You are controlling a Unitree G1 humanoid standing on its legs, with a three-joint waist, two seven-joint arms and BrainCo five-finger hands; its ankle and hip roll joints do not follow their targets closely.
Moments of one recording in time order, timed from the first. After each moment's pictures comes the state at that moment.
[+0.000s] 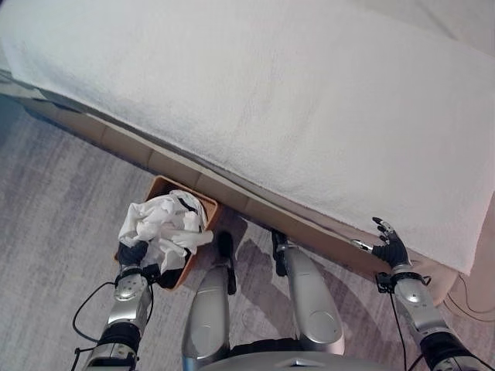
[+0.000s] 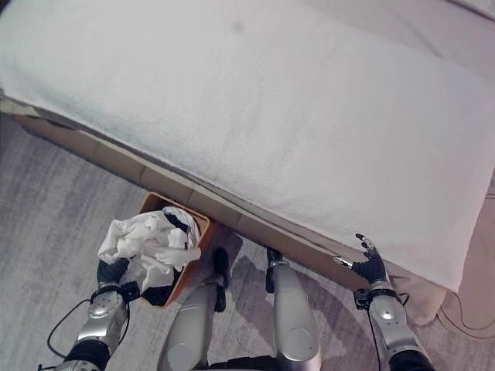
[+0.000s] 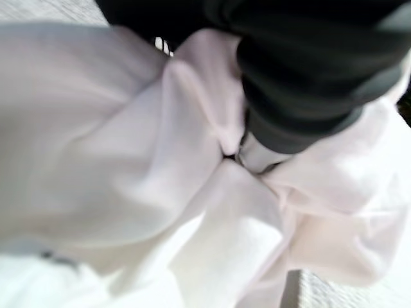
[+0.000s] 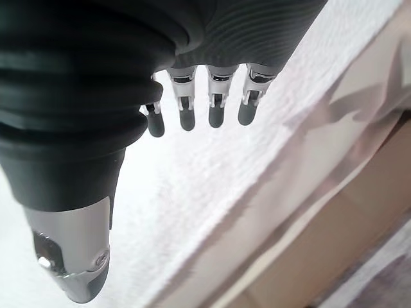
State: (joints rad) left arm -0.13 0.37 0.05 0.78 -0.37 -0.26 0.33; right arm 0.01 -0.51 0.07 0.59 0.11 -0.28 -0.20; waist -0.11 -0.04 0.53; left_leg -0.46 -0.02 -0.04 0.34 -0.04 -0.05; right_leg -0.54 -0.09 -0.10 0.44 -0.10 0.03
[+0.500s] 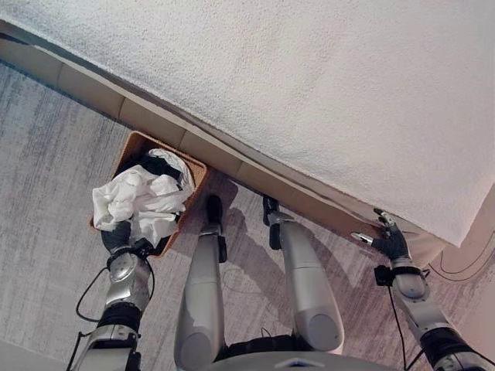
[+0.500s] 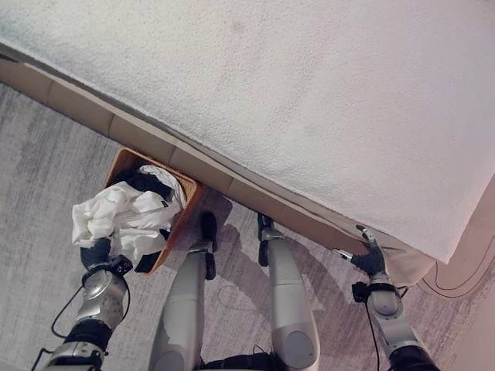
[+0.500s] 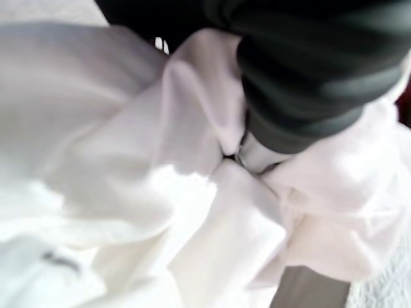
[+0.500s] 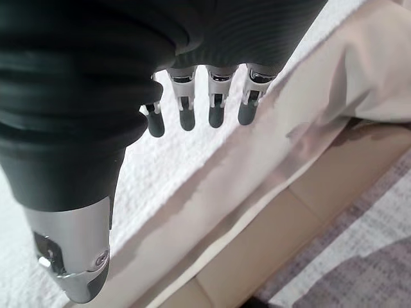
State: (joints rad) left arm -0.21 0.35 0.07 0.69 -0.74 -0.30 0.40; right arm -0.01 -0.49 0.13 0.52 0.14 -0.29 -0.26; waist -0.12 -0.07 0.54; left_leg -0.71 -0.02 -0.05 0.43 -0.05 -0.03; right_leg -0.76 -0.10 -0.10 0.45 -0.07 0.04
